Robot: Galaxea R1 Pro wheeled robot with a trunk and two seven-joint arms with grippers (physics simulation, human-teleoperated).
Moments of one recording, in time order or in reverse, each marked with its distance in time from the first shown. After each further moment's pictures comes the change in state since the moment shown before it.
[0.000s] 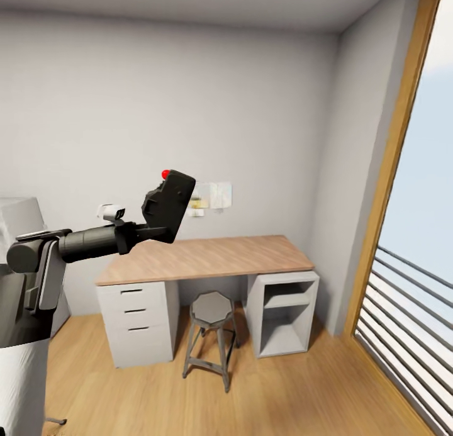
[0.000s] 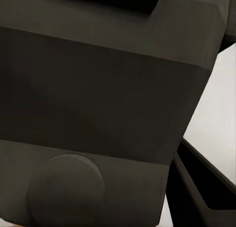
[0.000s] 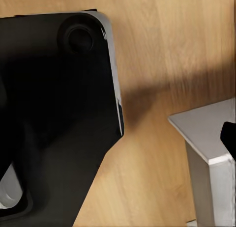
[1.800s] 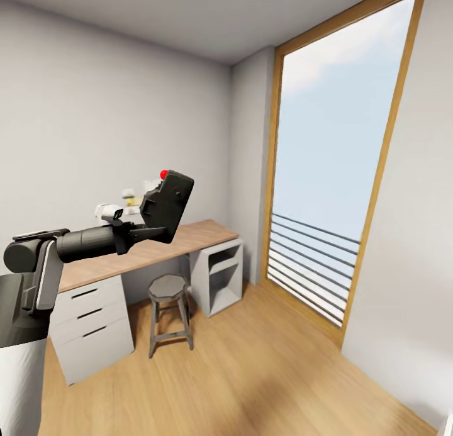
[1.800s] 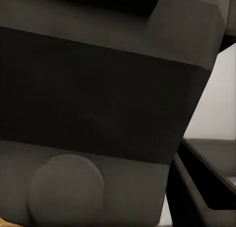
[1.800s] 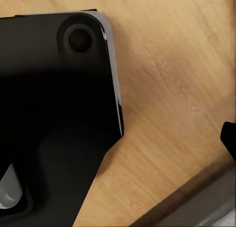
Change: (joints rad) left arm 0.000 0.014 0.000 0.000 0.002 0.000 0.000; right arm 0.000 0.000 0.000 -0.001 0.000 0.000 0.000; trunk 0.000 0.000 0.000
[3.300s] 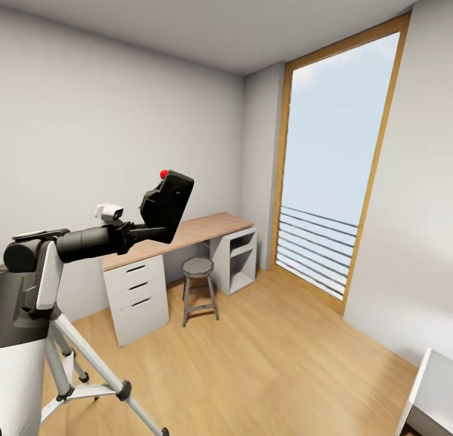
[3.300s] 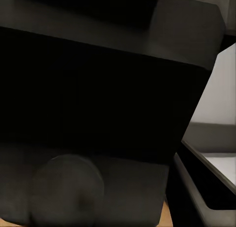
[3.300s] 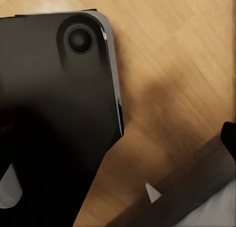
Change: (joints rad) left arm 0.000 0.000 0.000 0.000 0.000 0.000 -0.002; right arm 0.000 0.000 0.000 0.000 0.000 0.001 0.000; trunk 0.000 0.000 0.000
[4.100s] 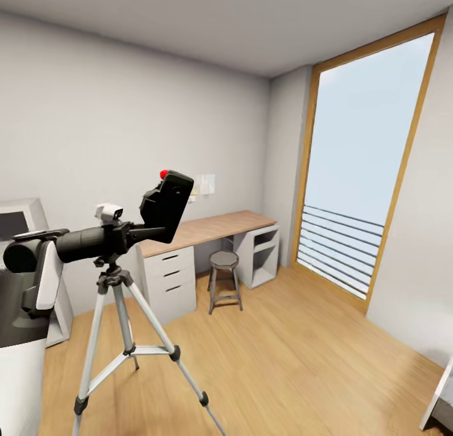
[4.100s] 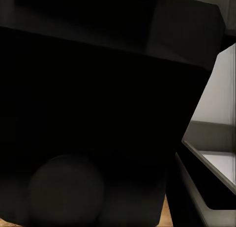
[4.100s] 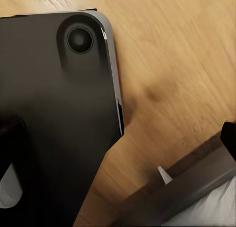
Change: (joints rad) left arm 0.000 0.000 0.001 0.000 0.000 0.000 -0.001; right arm 0.000 0.000 0.000 -0.001 0.000 0.001 0.000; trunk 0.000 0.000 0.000
